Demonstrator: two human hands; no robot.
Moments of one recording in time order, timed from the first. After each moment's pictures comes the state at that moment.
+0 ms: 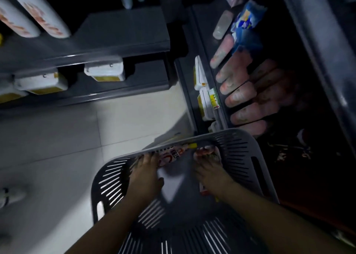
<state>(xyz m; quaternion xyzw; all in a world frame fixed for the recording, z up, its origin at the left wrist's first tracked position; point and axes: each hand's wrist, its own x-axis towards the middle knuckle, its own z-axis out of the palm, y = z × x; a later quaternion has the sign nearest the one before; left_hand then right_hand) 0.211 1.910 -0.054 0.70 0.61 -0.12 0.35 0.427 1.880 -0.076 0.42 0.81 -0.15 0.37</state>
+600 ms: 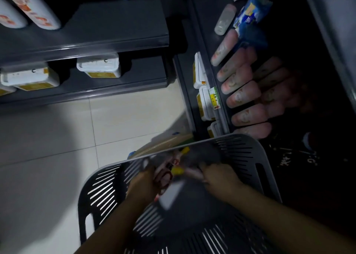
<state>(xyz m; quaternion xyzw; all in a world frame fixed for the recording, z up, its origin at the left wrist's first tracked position) 0.216 1.908 -0.092 0.62 0.63 -0.13 0.45 0.428 1.900 -0.066 0.58 0.71 -0.31 0.26</state>
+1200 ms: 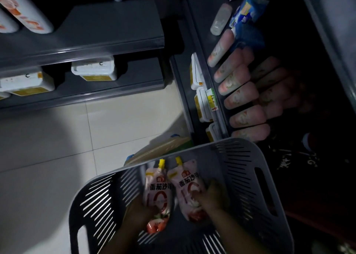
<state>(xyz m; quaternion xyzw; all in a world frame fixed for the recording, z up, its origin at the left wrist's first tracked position) 0.202 1.857 -0.118 0.29 0.72 -0.01 0.63 0.396 1.858 -0.100 0.87 0.20 -0.46 0.04</state>
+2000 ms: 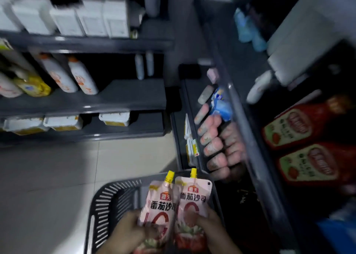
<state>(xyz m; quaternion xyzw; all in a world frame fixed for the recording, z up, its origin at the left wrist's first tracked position) 0.227 1.865 0.093 0.39 0.62 0.11 0.68 0.440 1.838 0.072 0.61 0.11 -0.70 -0.35</state>
